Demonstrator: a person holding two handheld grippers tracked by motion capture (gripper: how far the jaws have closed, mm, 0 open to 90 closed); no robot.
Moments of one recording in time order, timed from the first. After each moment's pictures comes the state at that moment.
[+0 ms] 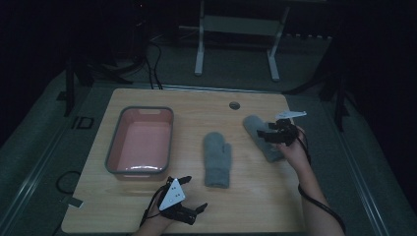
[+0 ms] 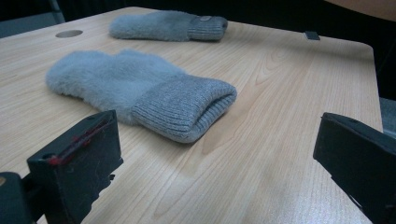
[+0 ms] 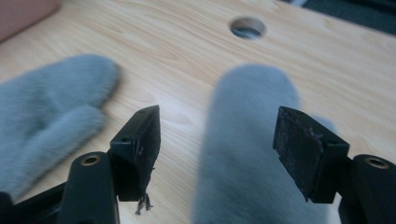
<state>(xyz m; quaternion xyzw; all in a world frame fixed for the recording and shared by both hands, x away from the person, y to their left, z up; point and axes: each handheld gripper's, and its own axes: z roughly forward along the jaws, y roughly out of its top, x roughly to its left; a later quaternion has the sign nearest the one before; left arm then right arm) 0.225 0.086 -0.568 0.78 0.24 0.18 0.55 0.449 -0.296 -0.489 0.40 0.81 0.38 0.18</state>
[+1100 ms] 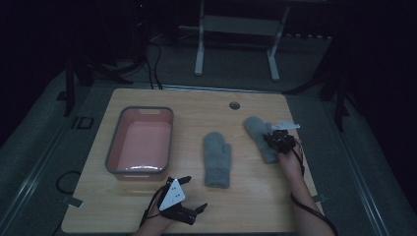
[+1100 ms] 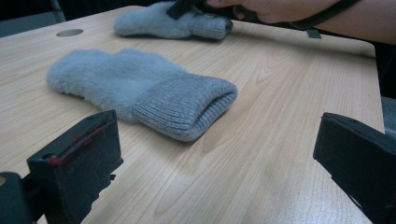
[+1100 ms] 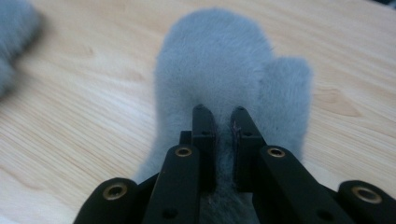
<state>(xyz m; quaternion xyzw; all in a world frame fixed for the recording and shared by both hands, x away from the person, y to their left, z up) 0.225 0.087 -0.568 0.78 0.24 0.18 0.55 0.435 -0.296 -0.528 0.44 0.79 0.34 0.26</state>
